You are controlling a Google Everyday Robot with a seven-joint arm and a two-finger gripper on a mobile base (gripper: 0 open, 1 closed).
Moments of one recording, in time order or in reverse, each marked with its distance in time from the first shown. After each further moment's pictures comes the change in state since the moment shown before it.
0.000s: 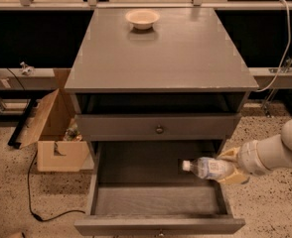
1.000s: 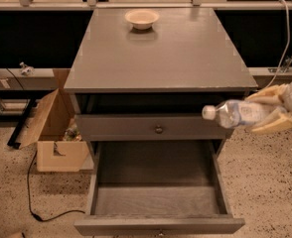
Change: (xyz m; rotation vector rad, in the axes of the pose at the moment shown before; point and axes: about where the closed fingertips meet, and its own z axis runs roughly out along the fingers) arm -0.117 -0.044 -0.199 0.113 -0.173 -0.223
